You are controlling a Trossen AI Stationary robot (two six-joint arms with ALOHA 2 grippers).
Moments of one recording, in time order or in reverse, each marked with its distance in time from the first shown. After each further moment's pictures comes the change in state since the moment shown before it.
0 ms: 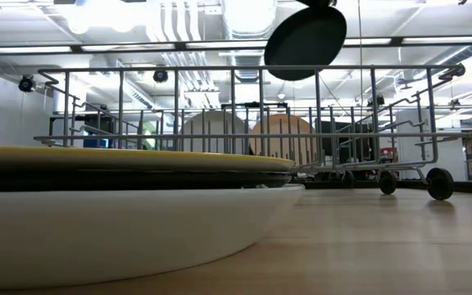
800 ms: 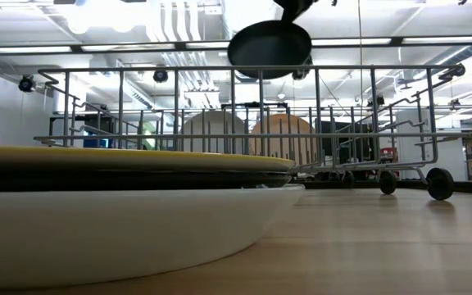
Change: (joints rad) left arm 0.021 -0.272 -0.165 0.000 -0.268 0.085; right arm -0.220 0.000 -0.040 0.528 -0.588 -0.600
